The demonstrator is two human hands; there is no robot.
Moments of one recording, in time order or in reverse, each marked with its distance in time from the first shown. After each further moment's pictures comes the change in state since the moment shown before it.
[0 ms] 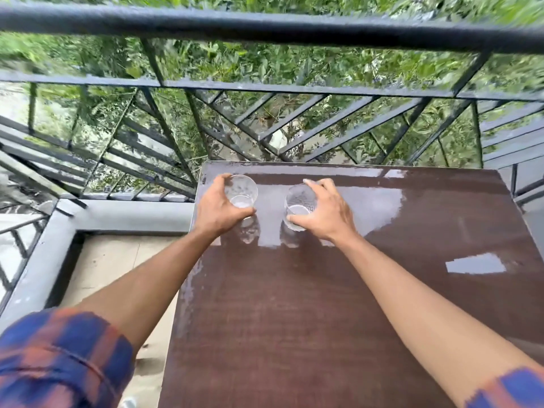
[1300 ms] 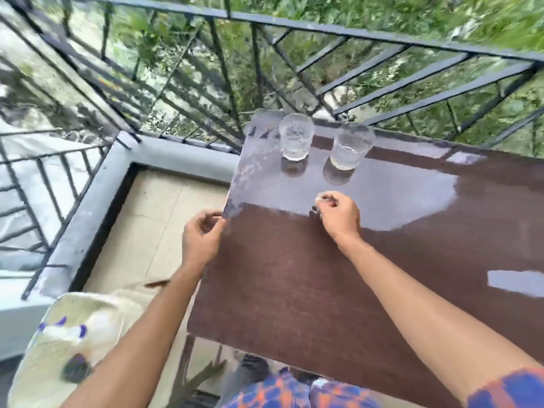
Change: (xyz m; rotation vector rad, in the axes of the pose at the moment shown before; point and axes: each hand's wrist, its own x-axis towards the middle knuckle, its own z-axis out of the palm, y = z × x) left_hand -0.178 -0.095 -0.029 -0.410 0.266 -0.470; right_hand -0.059 -0.009 0.091 0.428 -0.085 0.318
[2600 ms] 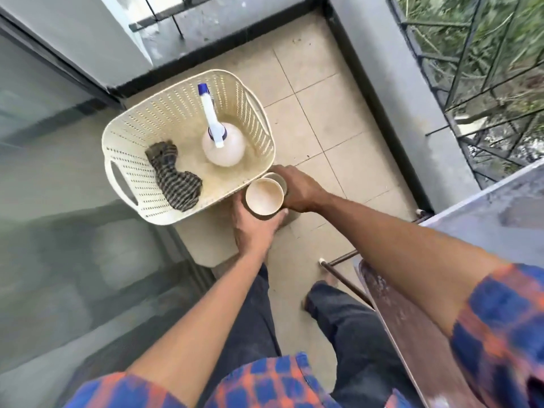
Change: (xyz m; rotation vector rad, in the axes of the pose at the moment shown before) left_hand -0.111 -0.322 -0.106 -0.297 0.714 -0.682; right_hand -0.171 0.062 0.462 -0.960 -1.302 -0.811
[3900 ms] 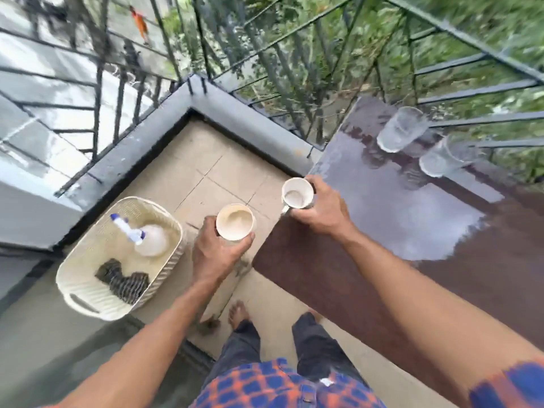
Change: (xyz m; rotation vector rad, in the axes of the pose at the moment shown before) left_hand -0.129 0.160 -0.033 0.401 -0.403 0.653; right_hand -0.313 0.013 -0.127 0.384 0.863 0.359
